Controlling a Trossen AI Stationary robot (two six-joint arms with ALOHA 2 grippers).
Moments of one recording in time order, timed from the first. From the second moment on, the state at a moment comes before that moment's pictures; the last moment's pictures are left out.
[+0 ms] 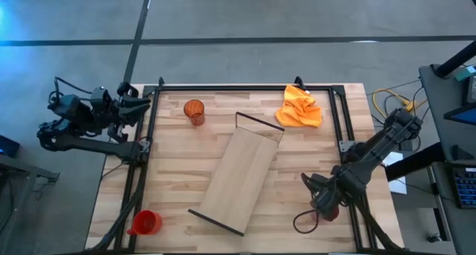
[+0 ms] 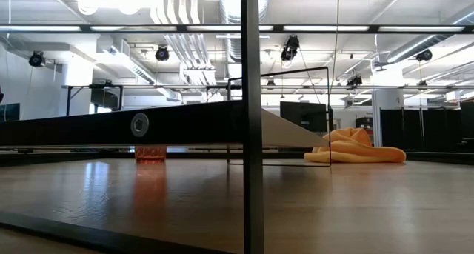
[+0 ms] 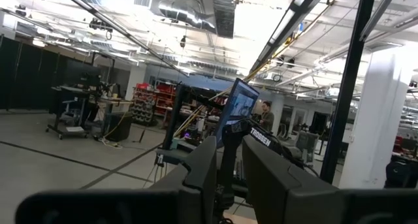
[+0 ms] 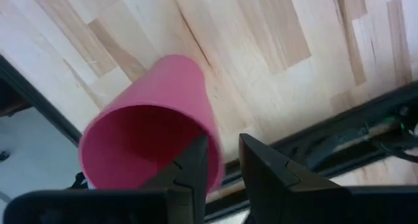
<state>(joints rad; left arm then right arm) -0.07 0.43 0.86 -0.14 -0.23 -0.15 0.75 1.46 1.18 -1.30 -0.15 1.26</state>
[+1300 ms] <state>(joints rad) -0.07 0.45 0.86 -0.13 -0.24 -0.15 0.23 1.47 1.46 -1.21 0.36 0.62</state>
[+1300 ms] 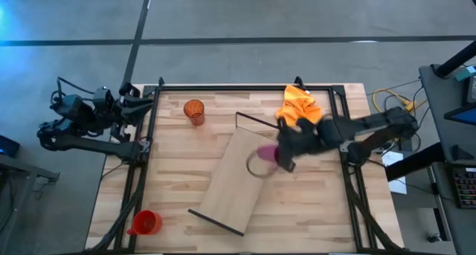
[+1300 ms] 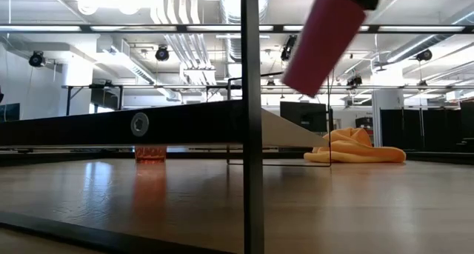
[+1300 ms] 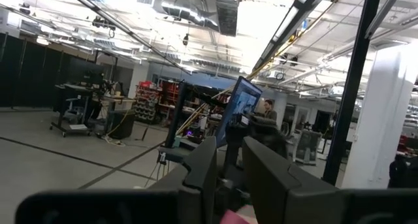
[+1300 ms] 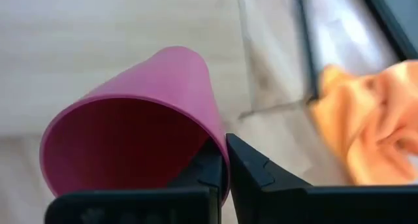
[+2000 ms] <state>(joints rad) -0.07 0.56 0.86 -0.15 -0.28 -0.23 -0.07 1.74 1.61 -1.12 0.00 0.28</state>
